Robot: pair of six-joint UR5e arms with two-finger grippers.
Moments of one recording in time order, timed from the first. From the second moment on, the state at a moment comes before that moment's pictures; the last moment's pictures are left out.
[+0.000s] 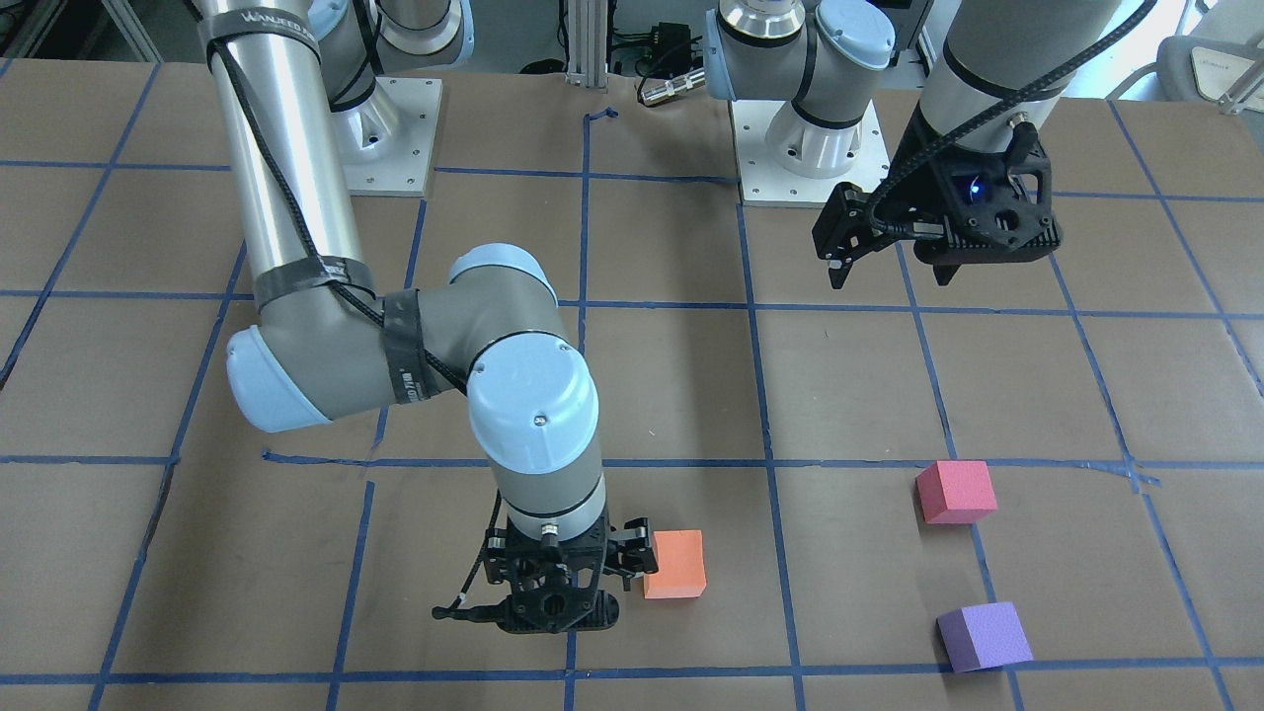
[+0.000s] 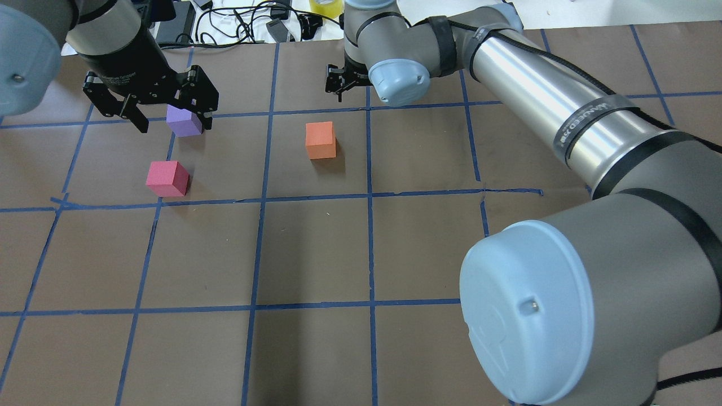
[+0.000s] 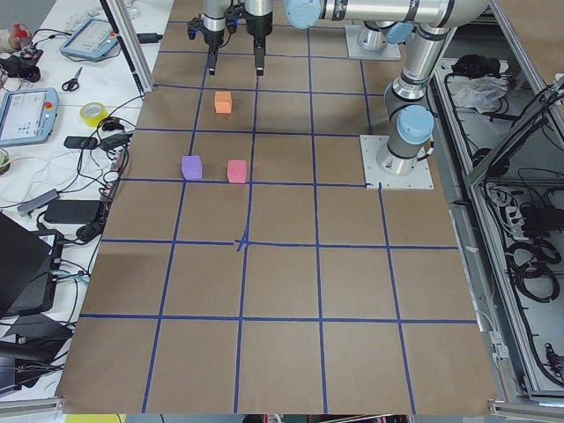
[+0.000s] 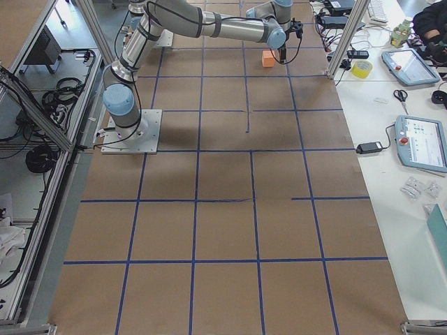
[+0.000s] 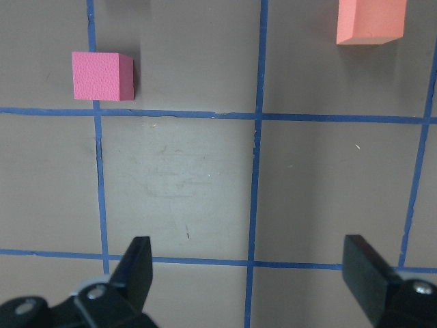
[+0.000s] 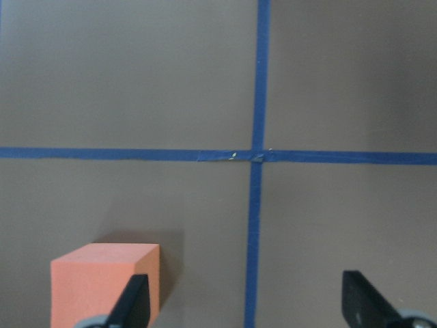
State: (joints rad) left arm -1.55 -1.61 -1.52 -1.56 1.61 -0.02; right arm 1.85 -0.88 1.16 -2.04 -1.53 0.27
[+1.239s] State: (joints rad) left arm -1.68 -1.99 -1.51 -1.06 1.57 -0.14; right arm 1.61 -1.49 1.43 -1.63 -1.61 0.13
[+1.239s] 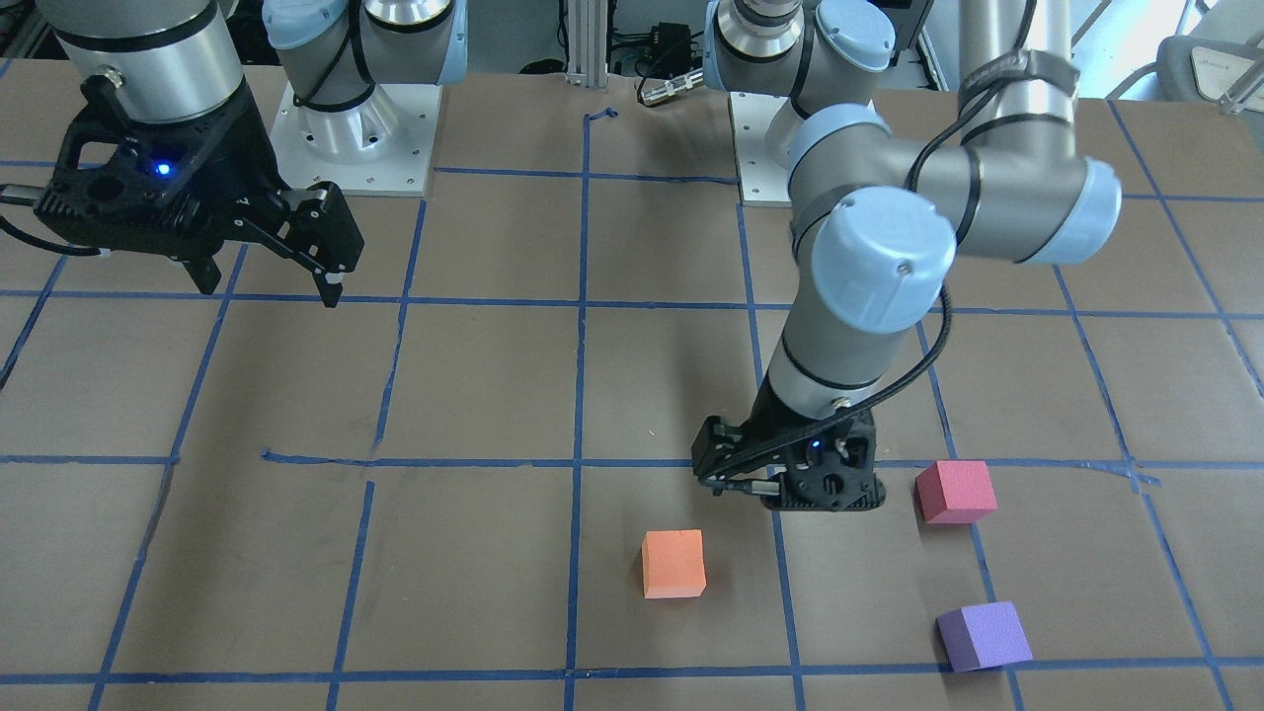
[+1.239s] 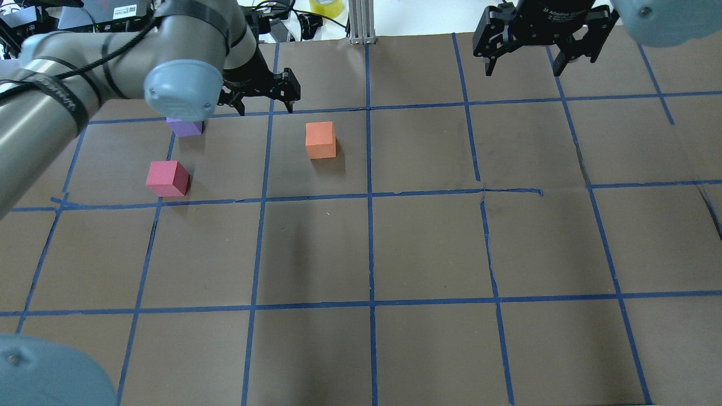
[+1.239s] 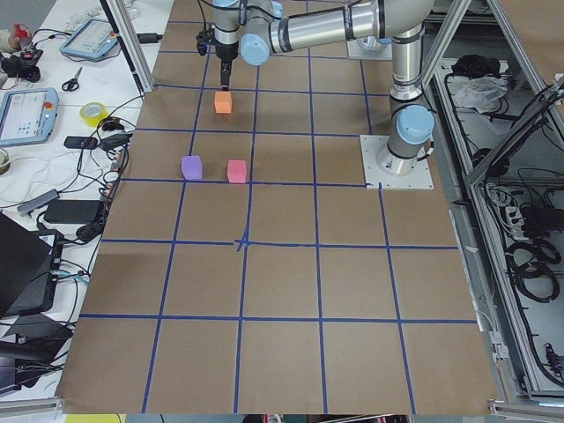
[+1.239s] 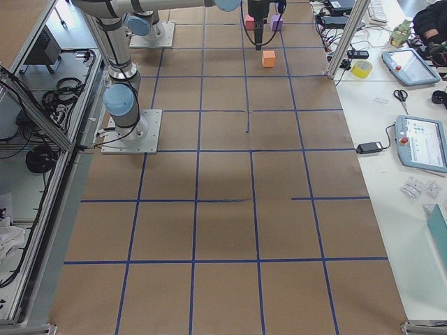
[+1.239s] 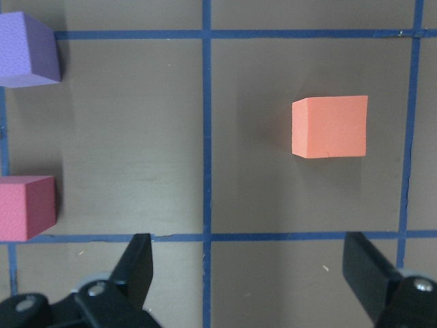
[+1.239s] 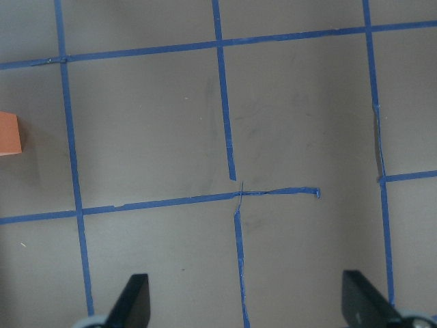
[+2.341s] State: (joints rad) left arm -1.79 -2.18 -1.50 -0.82 1.60 -0.19; right arm 1.61 -1.51 1.47 -1.63 -1.61 0.13
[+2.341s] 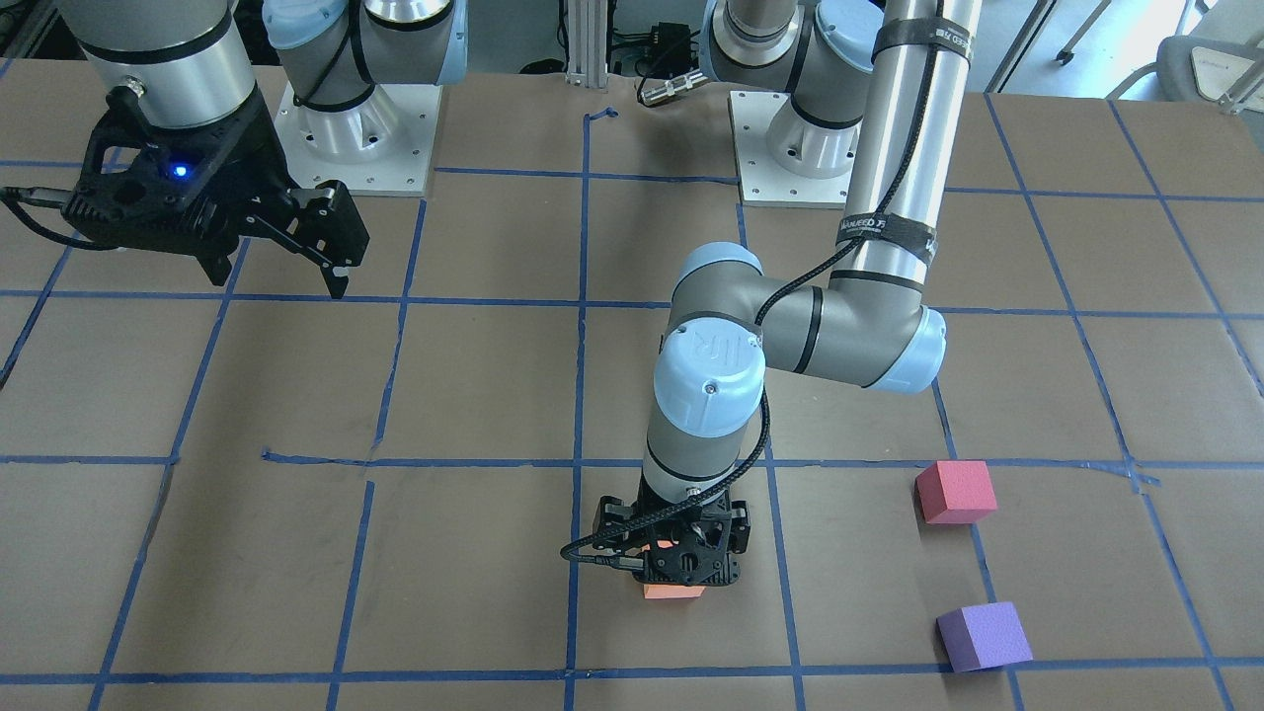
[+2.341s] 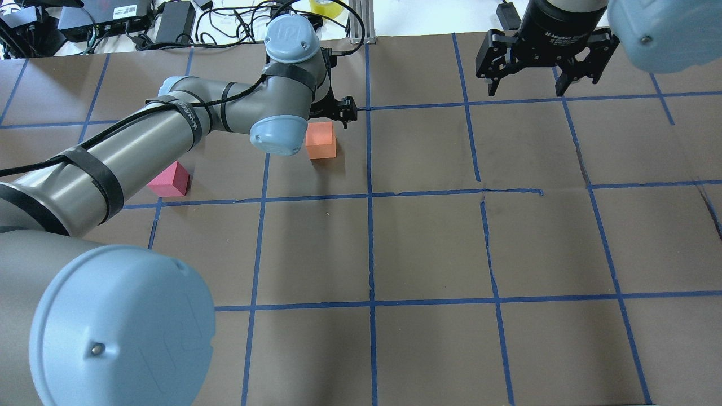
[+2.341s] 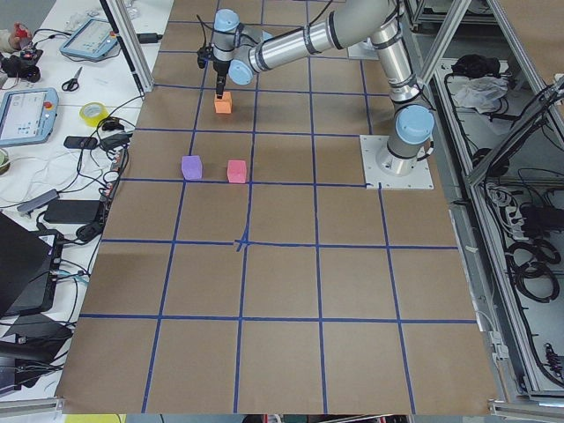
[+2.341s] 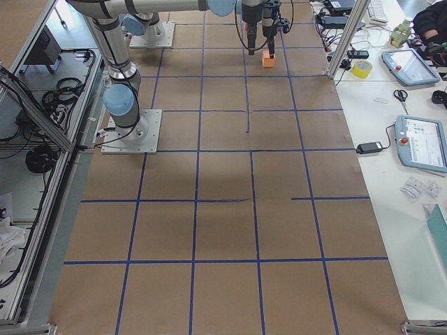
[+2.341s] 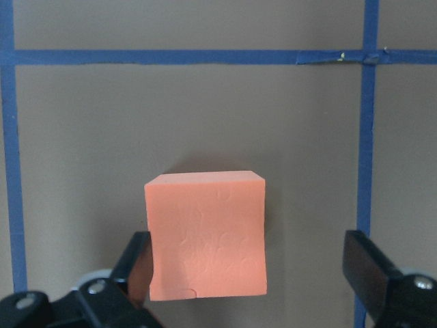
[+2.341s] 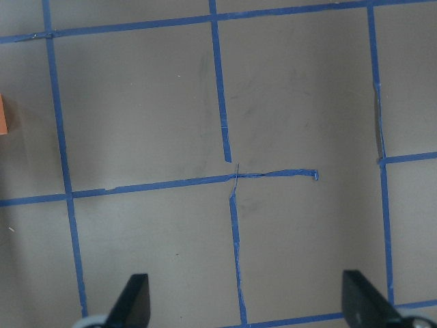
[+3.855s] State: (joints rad) left arm -1.77 -2.24 -1.51 -0.81 1.60 -0.23; right arm 1.61 -1.50 1.48 -1.63 -1.61 0.13
